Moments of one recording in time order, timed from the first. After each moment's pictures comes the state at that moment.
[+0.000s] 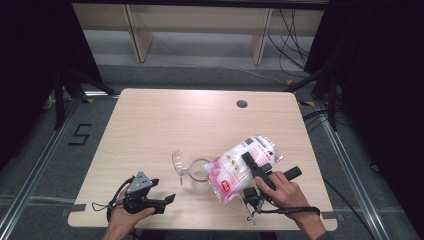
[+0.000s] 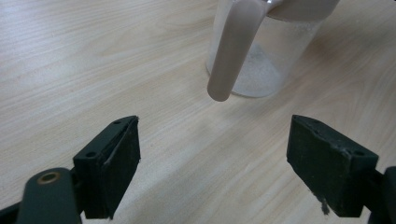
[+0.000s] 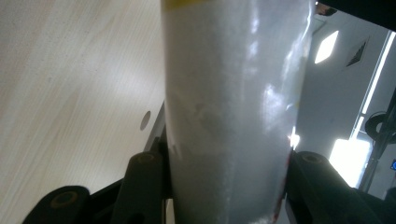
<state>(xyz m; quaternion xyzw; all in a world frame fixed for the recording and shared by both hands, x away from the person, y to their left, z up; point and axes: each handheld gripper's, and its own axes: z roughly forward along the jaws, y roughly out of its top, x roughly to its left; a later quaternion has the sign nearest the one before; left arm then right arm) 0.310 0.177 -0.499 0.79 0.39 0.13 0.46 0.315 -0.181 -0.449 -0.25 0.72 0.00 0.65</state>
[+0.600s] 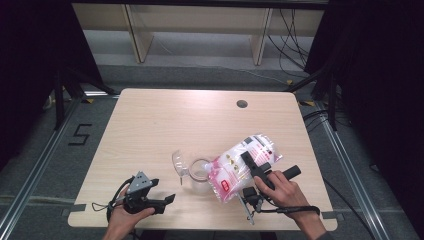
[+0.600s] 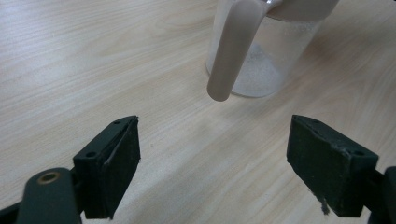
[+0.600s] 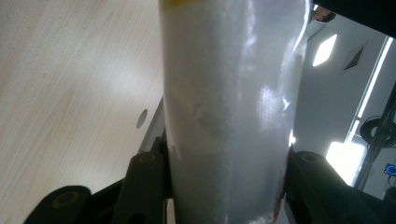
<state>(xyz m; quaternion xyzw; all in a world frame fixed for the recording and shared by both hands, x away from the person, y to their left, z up) 0.310 0.178 -0.499 0.79 0.39 0.13 0.46 0.316 -0.179 -0.449 -0.25 0.72 0.00 0.65</state>
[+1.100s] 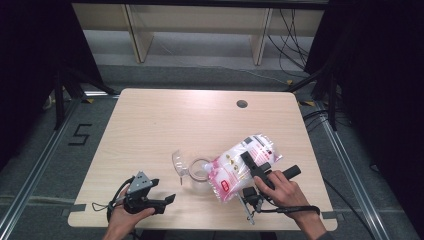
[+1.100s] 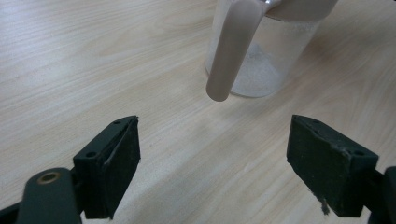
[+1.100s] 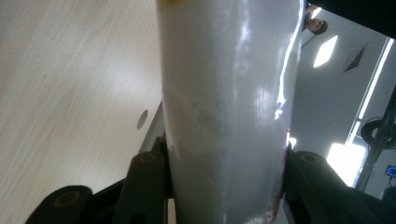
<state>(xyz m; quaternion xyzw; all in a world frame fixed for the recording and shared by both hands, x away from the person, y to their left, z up) 0.310 0.177 -0.499 0.79 0.39 0.13 0.46 0.316 -0.179 -0.448 -0.25 0.72 0.00 0.65</state>
